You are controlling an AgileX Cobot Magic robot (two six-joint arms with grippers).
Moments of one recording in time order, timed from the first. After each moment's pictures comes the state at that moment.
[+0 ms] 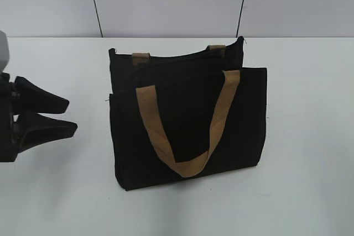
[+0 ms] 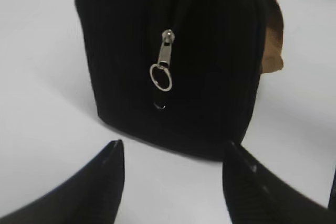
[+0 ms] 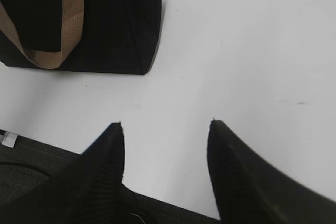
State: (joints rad) left arm 0.00 1.35 -0.54 -1.34 0.79 2.19; right arm 0.03 0.41 -0.66 0.29 1.07 -0.28
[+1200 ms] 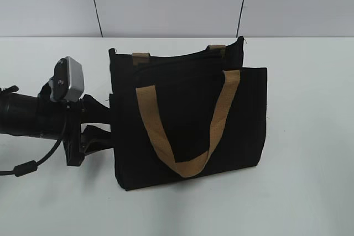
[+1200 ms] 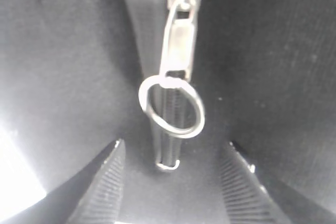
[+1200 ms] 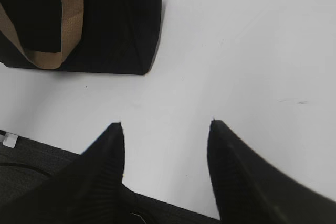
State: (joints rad) left arm -0.16 1.89 -0.69 -1.73 0.82 2.76; right arm 0.03 0.41 -0.66 0.29 1.07 -0.28
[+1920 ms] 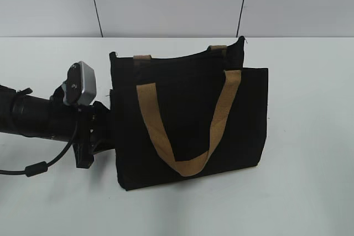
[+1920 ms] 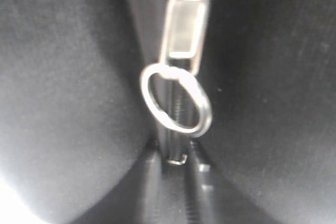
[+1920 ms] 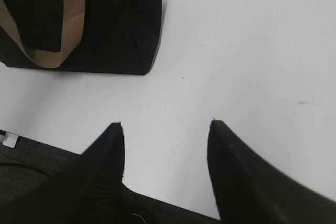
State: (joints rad) left arm -0.20 1.94 -0.73 -1.74 0.80 2.76; right arm 0.03 0.41 -0.66 0.29 1.07 -0.28
